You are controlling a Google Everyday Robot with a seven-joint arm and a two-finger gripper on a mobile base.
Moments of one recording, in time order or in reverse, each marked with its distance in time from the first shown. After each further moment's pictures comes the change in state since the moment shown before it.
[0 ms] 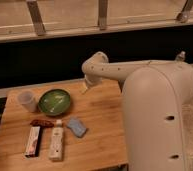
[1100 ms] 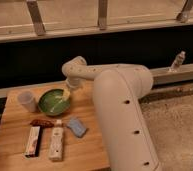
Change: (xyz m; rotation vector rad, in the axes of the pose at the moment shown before) arm -0.048 0.107 0.060 -0.149 0.079 -0.244
